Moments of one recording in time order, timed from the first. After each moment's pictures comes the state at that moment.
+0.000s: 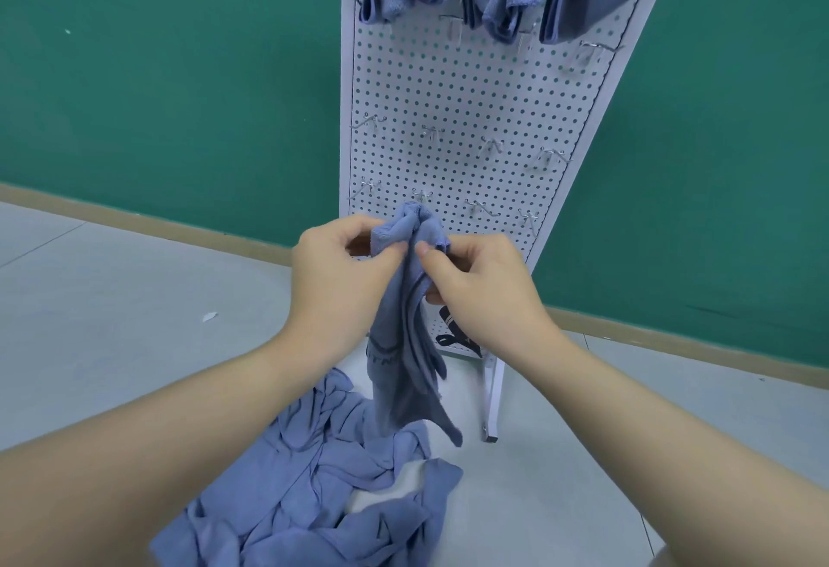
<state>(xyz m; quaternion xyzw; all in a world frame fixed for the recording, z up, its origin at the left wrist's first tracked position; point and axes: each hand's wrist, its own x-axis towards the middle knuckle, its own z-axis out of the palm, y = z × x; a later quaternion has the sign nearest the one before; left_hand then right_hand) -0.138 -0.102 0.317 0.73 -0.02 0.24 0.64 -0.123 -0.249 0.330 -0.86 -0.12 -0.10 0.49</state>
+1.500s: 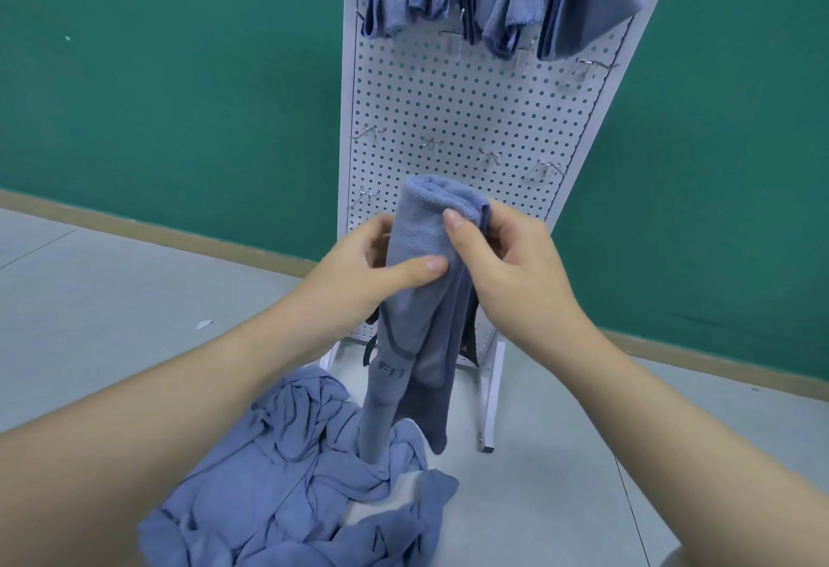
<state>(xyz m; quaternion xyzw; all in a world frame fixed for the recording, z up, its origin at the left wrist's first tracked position) -0.128 -0.088 0.327 0.69 -0.14 -0.02 0.71 -0.138 -0.262 0.363 -0.81 -0.20 -0.16 0.53</state>
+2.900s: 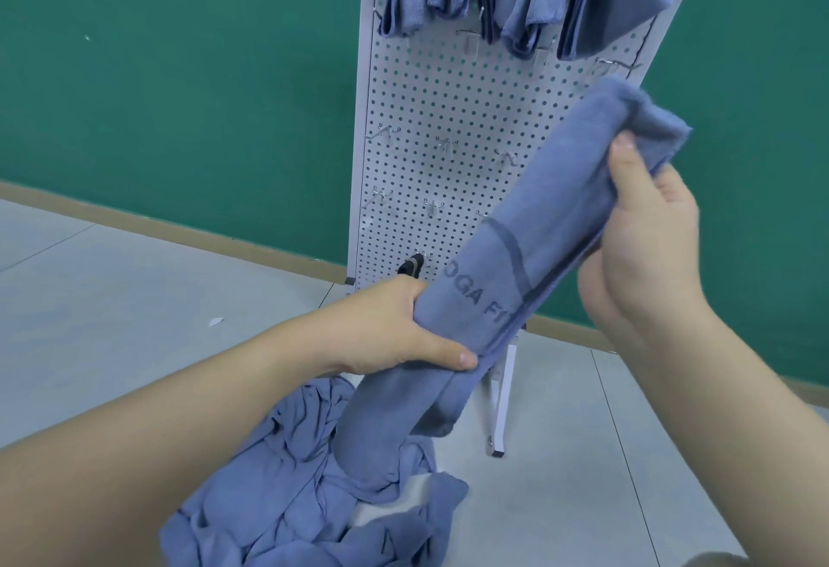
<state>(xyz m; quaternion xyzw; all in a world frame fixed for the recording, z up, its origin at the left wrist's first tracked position) -0.138 -0.089 0.321 0.81 -0.19 -0.19 0.53 -0.132 -0.281 0.404 -0.53 -0.05 -0.26 0.81</state>
